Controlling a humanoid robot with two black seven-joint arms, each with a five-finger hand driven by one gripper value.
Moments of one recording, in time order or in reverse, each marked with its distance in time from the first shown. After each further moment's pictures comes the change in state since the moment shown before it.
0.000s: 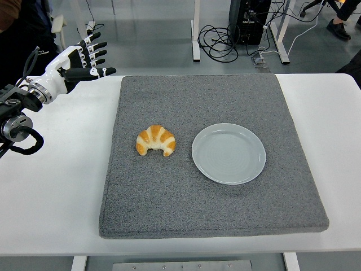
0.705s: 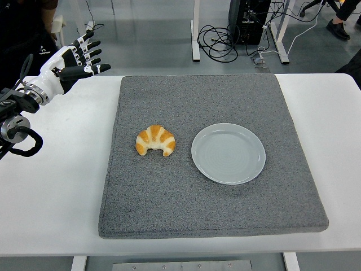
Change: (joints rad) left arm 0.031 0.037 0.000 0.009 -0.202 0.000 0.003; right arm 0.000 0.000 0.000 0.000 0.000 0.000 0.000
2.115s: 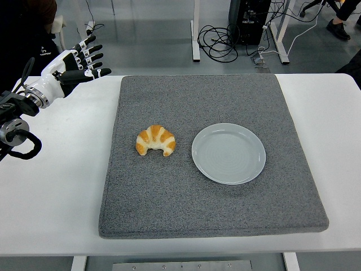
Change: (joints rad) left arm 0.014 0.004 -0.003 -0.003 0.009 -0.030 -0.002; right arm 0.000 0.000 0.000 0.000 0.000 0.000 0.000
